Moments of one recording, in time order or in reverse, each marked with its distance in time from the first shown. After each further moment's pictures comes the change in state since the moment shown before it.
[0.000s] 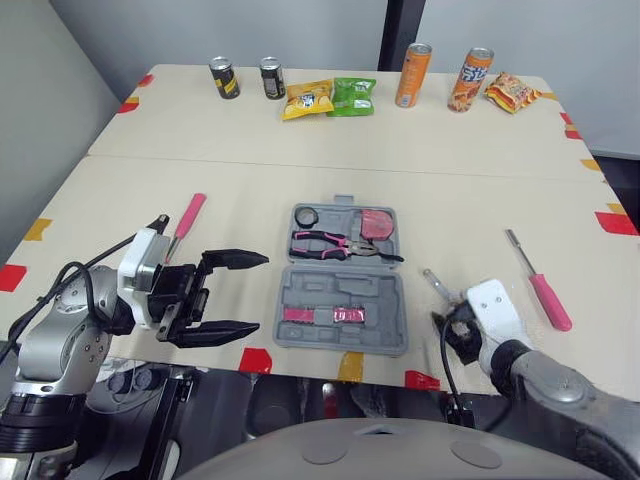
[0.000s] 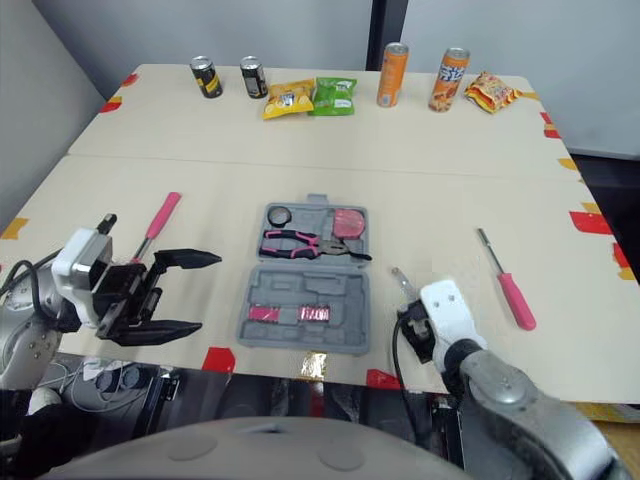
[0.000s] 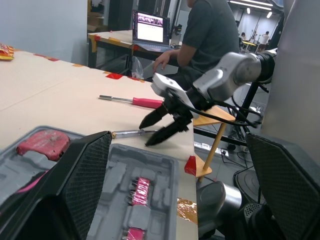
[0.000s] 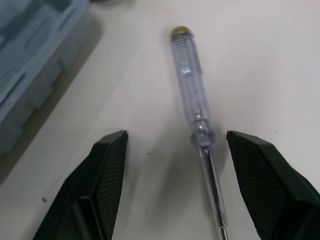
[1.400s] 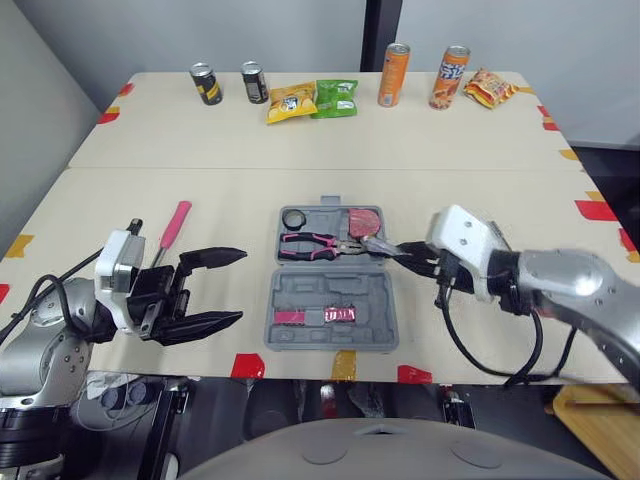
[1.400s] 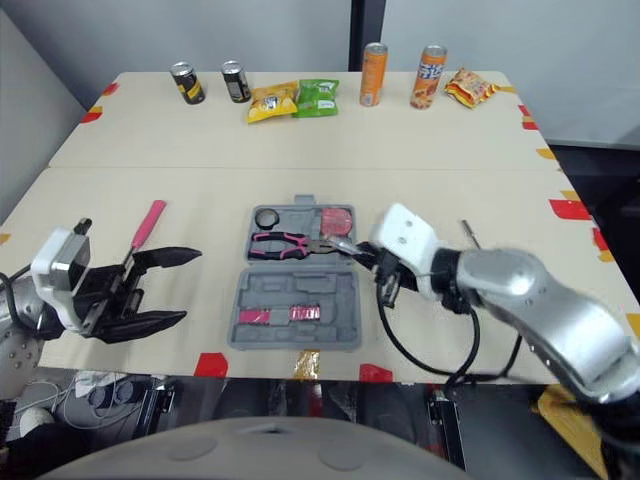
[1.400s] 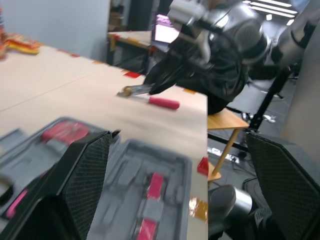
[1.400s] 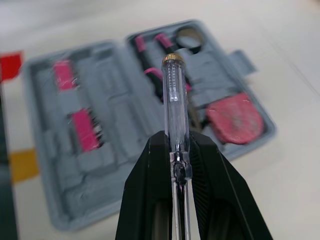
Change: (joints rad) left arm 0.097 0.012 0.122 0.079 -0.013 -0.007 0.002; right arm -0.838 -0.187 0.015 -0.176 0.142 0.531 0.693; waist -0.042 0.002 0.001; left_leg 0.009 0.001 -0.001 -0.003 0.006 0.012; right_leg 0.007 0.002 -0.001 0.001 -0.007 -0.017
